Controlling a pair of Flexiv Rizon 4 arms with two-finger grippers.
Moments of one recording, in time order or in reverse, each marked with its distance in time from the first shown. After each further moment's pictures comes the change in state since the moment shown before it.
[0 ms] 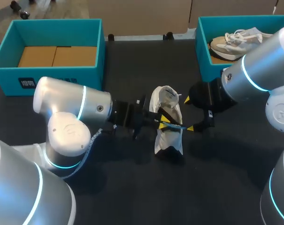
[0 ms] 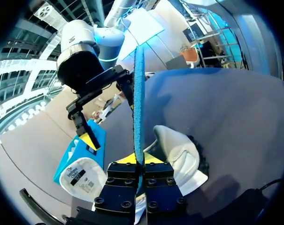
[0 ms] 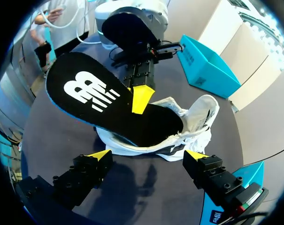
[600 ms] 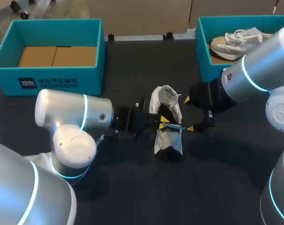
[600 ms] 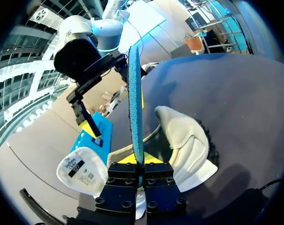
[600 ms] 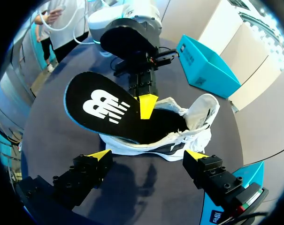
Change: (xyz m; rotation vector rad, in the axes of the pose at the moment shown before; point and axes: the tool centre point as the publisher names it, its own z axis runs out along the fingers) left arm 0.001 0.022 0.007 -0.075 -0.085 0.039; right arm 0.000 0.000 0.000 0.000 0.000 0.000
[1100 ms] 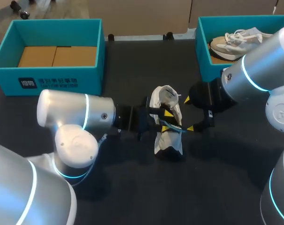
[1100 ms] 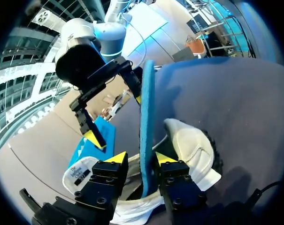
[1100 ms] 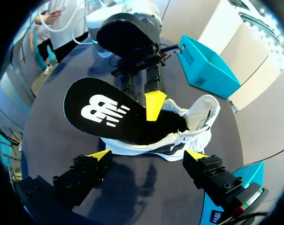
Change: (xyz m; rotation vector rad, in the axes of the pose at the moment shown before) left arm -0.009 -0.019 0.002 0.036 -0.013 0.005; right arm 0.000 0.000 0.000 0.000 0.000 0.000
